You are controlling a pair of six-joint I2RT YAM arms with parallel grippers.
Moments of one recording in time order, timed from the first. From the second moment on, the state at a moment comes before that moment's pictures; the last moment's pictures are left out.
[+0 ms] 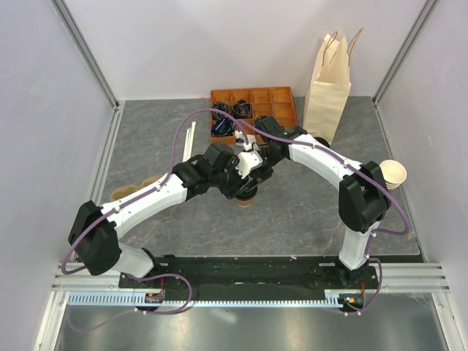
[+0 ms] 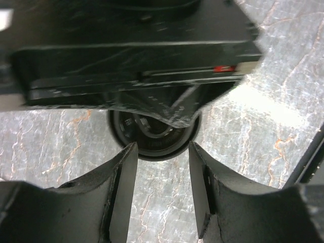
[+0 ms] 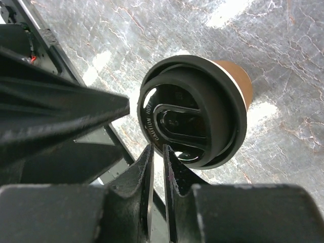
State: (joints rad) left arm -0.80 1.43 1.10 -0.44 0.14 0.25; right arm 0.59 1.85 1.51 -0.85 -0.62 0.00
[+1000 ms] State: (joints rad) left arm -0.75 1.49 1.04 -0.32 0.20 0.24; right arm 0.52 1.85 1.65 -0.91 -0.51 -0.03
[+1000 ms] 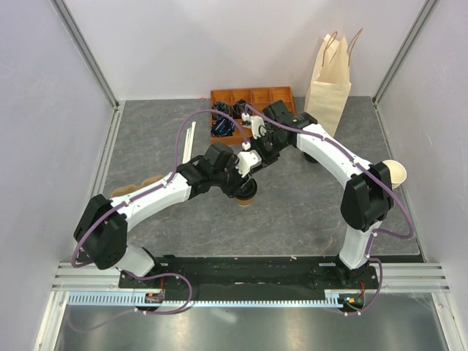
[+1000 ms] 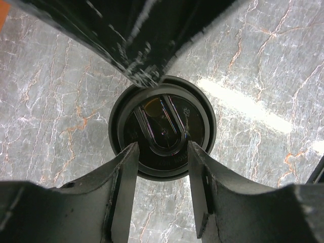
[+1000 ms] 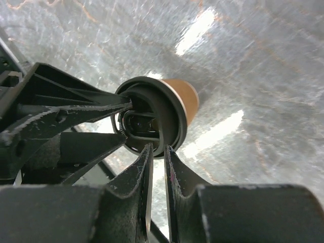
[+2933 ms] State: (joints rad) left arm -0.75 1.49 1.03 -0.29 0.21 0.24; right arm 0.54 1.85 1.52 -0.79 -0.56 -0.02
